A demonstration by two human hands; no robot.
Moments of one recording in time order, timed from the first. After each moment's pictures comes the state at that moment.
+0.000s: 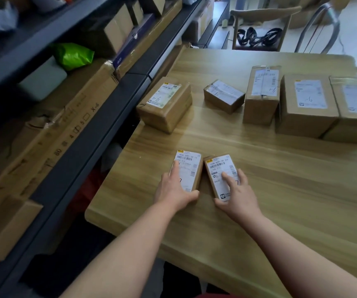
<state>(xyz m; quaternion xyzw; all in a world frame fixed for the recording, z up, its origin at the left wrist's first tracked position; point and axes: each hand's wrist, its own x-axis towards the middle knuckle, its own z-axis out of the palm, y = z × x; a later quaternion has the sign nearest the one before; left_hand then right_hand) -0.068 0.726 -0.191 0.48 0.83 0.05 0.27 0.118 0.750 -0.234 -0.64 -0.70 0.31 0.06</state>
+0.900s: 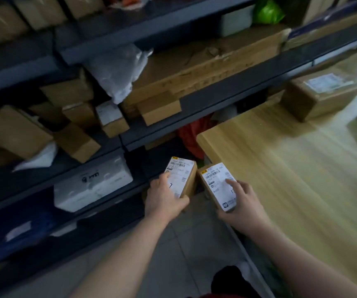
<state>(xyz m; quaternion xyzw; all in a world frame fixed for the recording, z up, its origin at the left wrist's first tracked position) -0.146 0.404 -0.193 0.14 0.95 0.21 0.18 -0.001 0.570 -0.213 -0.31 -0.89 0.34 -0.02</state>
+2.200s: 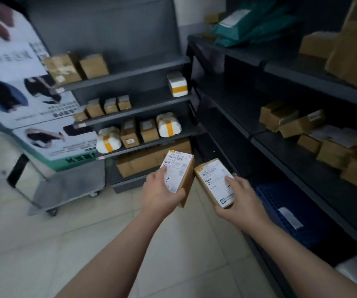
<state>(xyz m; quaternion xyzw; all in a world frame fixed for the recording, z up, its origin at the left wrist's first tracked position) -0.032 -0.216 -0.088 -0.59 0.75 0.22 -0.20 -0.221 -0.100 -0.111 0.51 -0.79 0.27 -0.18</state>
